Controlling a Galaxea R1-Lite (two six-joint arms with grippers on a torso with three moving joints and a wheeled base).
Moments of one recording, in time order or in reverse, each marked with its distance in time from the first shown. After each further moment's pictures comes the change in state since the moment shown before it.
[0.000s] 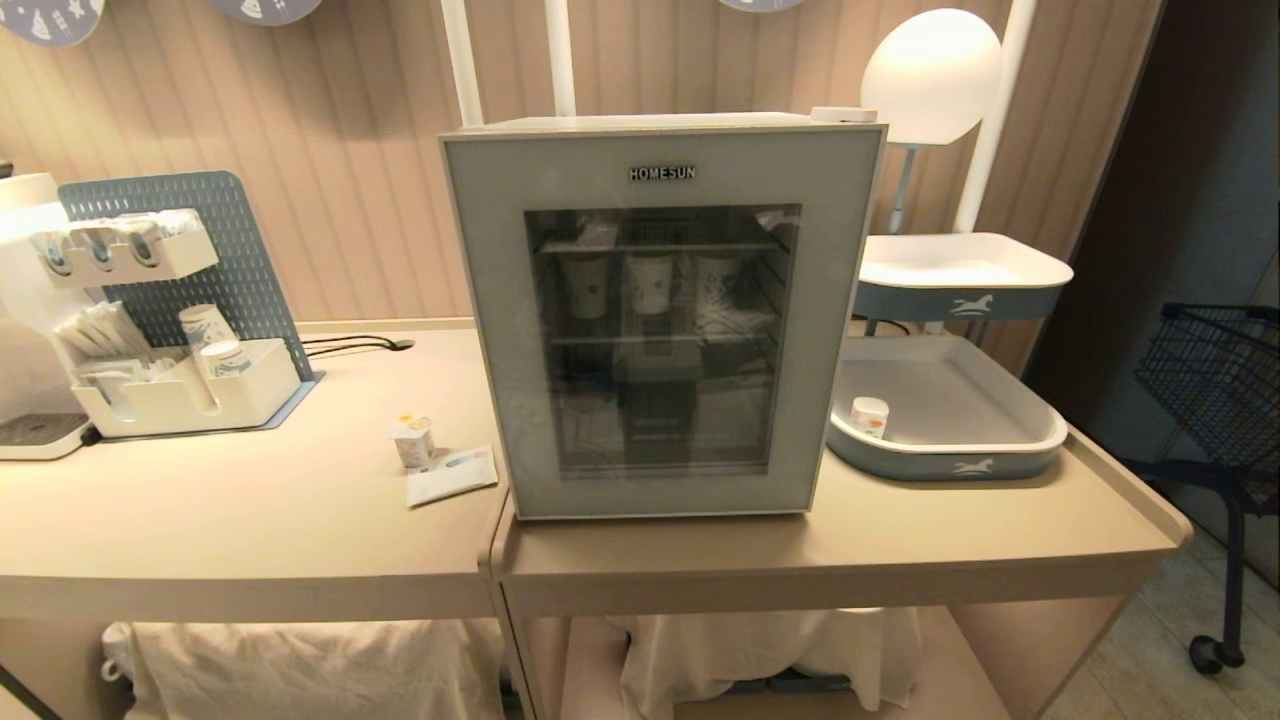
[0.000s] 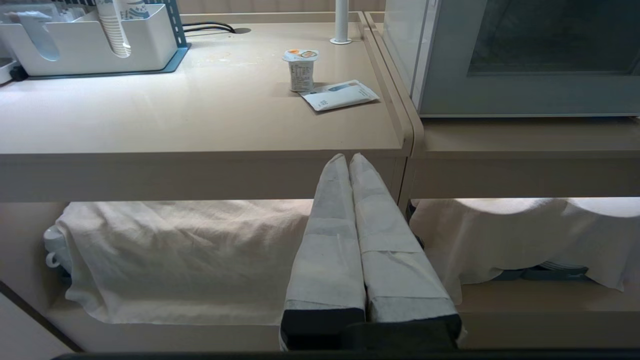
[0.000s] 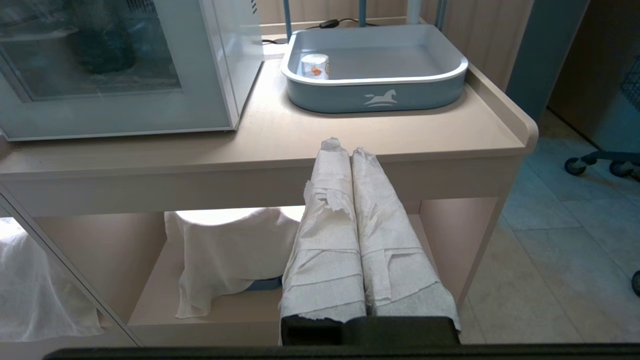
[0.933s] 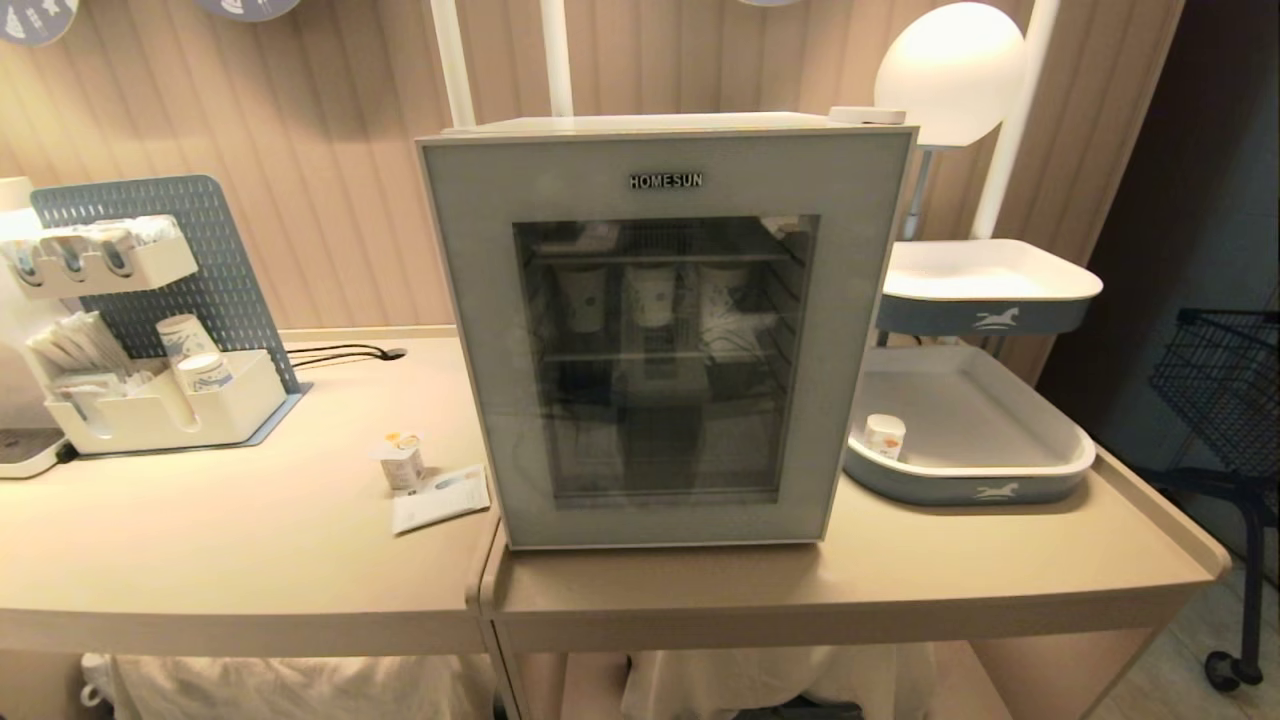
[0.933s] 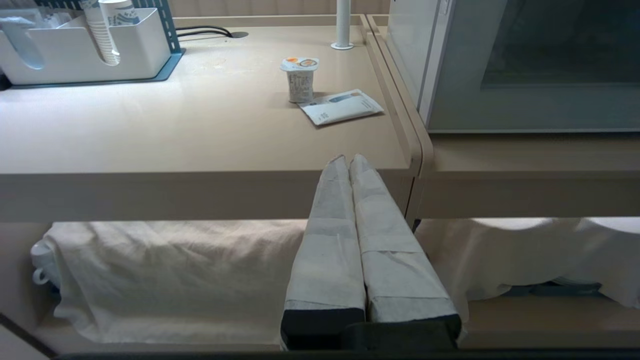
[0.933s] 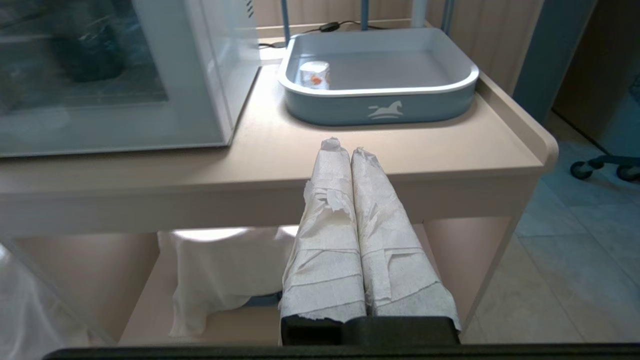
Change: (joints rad) left arm 0.000 0.000 0.000 0.001 0.000 0.001; right arm 0.000 0.000 0.000 0.001 0.000 0.000
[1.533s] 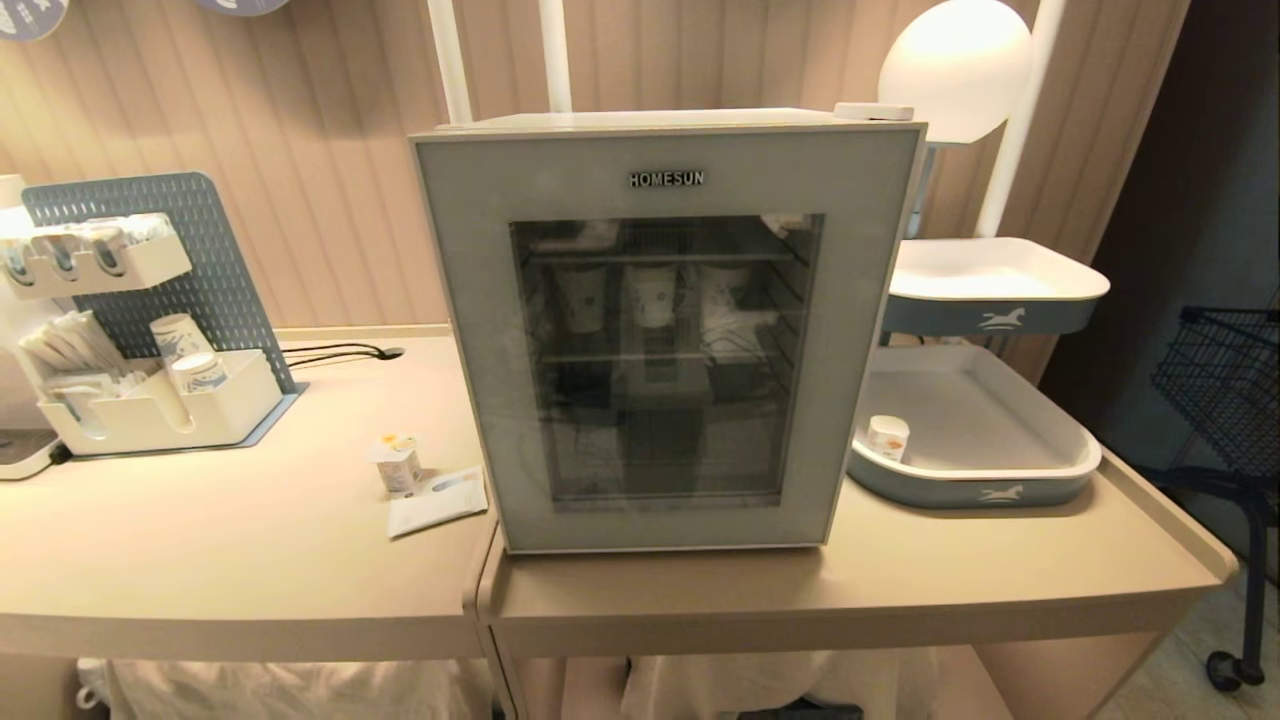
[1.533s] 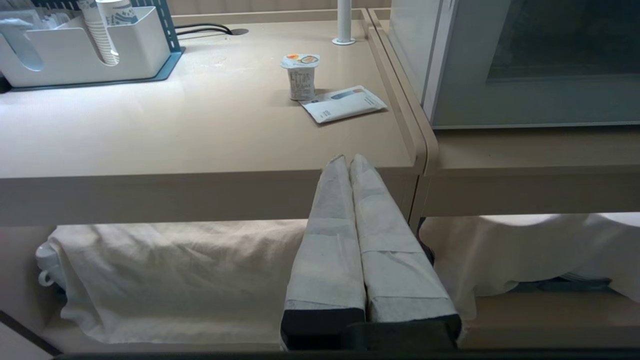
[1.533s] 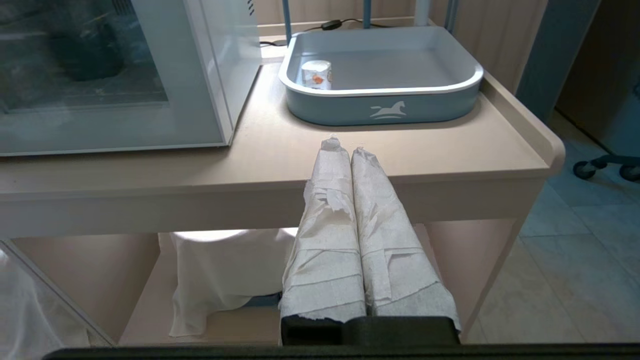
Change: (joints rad) left arm 0.000 0.000 0.000 0.007 -0.002 0.018; right arm 0.000 0.000 0.000 0.000 0.000 0.000
